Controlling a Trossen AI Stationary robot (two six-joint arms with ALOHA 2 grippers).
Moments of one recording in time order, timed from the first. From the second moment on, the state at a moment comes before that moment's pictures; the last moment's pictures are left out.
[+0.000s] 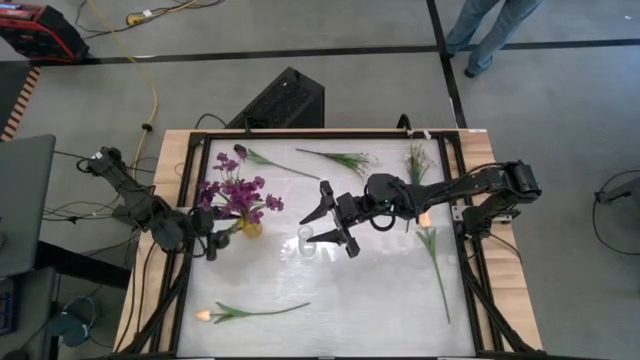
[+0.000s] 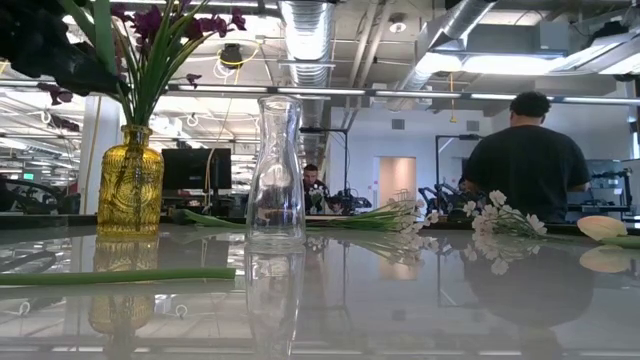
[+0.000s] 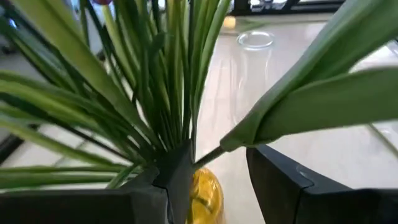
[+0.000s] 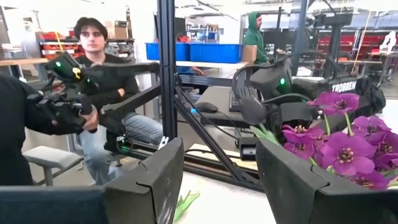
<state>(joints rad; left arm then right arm) -0.71 0.41 0.38 -0.52 -0.85 -0.35 0.08 1.58 1.10 0.56 -0.33 0.01</state>
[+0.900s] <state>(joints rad) -0.71 0.85 0.87 -1.31 -0.12 -0.98 0.05 1.57 1.11 0.28 -0.33 0.06</state>
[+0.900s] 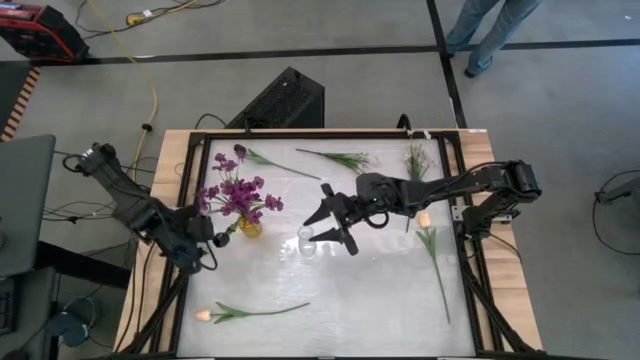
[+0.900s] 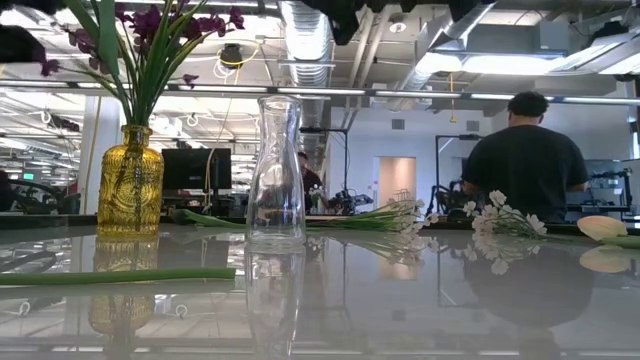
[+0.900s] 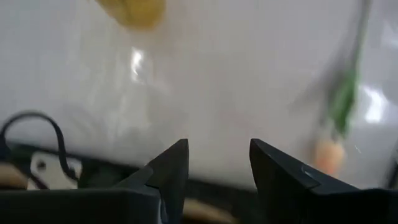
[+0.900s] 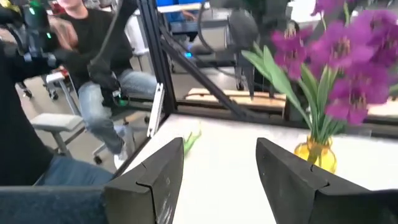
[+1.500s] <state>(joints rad) -0.71 0.76 1.32 -1.49 0.01 -0.90 -0.05 1.57 1.11 0.04 -0.33 0.08</state>
